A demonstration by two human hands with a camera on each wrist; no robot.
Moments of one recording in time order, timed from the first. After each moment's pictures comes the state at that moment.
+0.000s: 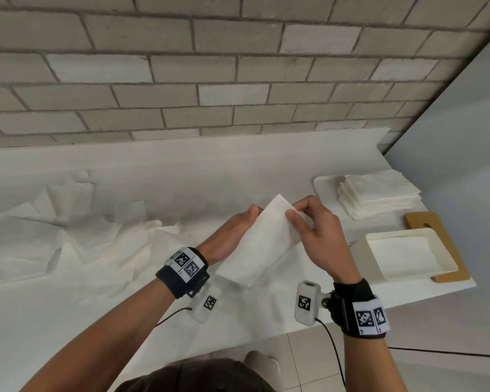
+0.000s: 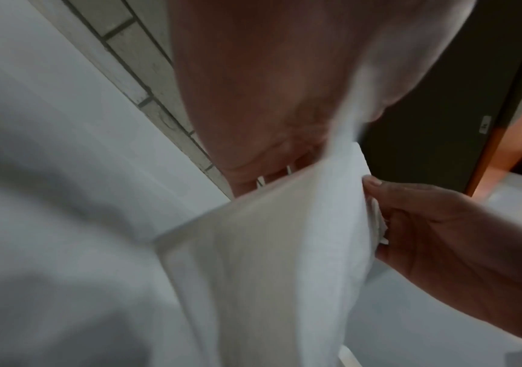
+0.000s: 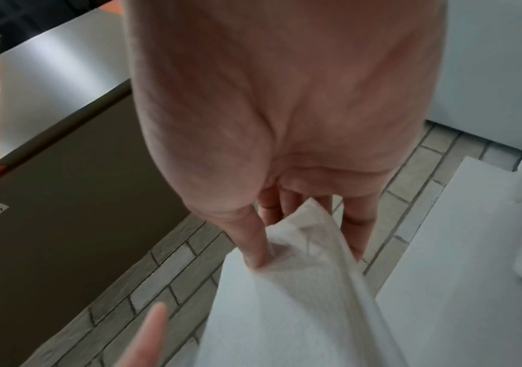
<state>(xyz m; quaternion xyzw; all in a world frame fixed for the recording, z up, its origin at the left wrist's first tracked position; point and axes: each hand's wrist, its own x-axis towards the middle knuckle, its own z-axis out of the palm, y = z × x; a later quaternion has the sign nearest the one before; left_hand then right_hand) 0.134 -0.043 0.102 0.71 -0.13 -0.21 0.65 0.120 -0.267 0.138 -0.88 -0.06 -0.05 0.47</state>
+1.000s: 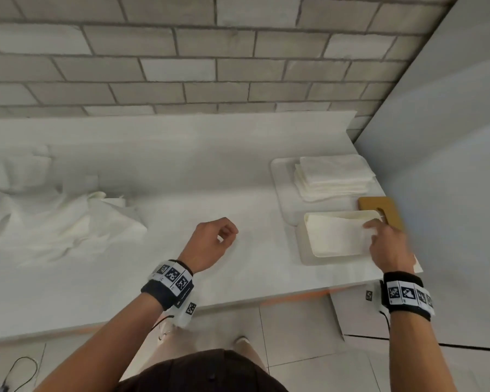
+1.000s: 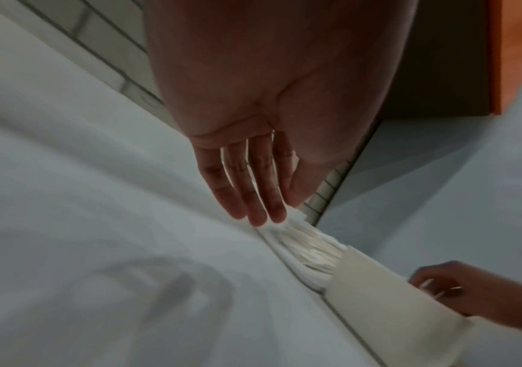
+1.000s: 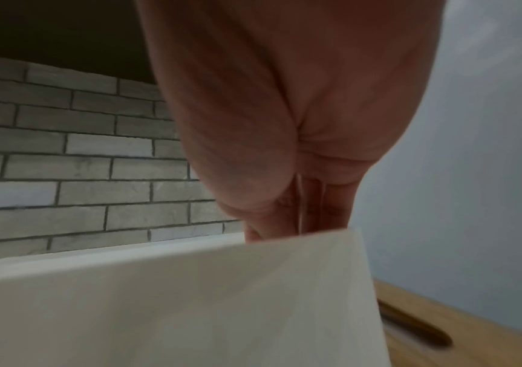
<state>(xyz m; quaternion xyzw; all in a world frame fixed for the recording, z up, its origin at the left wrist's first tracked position) 0.083 -0.185 0.029 0.88 -0.06 -0.07 0.46 0.114 -0.624 0.051 -0.98 0.13 0.01 0.12</state>
